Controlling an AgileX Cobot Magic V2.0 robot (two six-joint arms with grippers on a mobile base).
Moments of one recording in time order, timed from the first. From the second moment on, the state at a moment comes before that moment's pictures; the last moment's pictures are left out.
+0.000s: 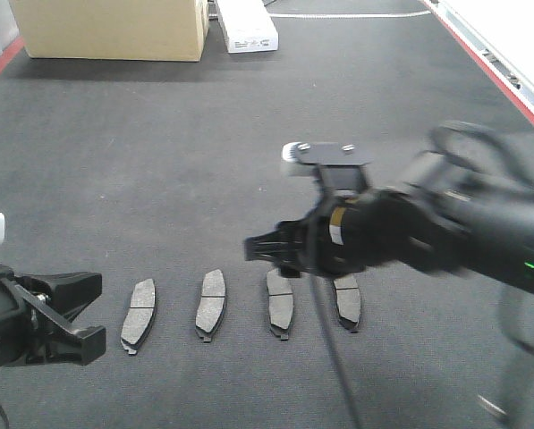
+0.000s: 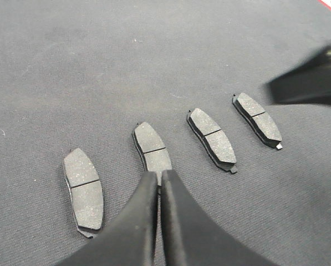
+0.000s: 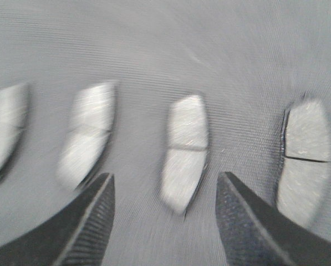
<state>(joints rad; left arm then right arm) -0.57 0.89 -0.57 0.21 0.31 -0.50 0.65 1.53 -1.11 -0.21 0.57 0.62</state>
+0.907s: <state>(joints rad) -0.57 0.89 -0.57 0.21 0.31 -0.50 0.56 0.47 -0.39 -0.69 0.53 0.82</state>
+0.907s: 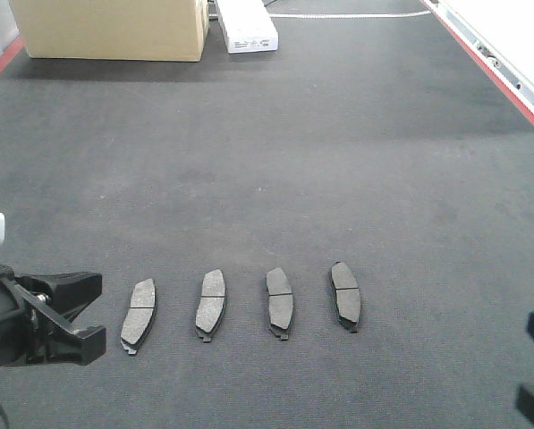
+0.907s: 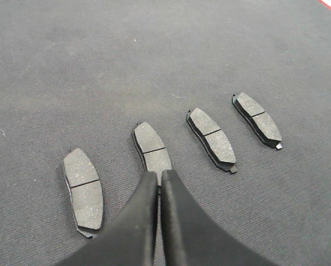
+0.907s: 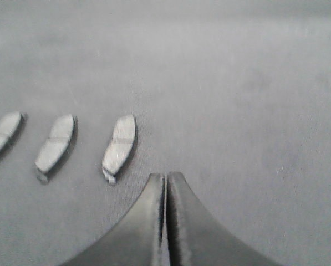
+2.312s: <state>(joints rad) -0.57 0.89 -0.57 0.08 0.29 -0.25 0.56 0.44 -0.39 -0.70 0.51 0.82</state>
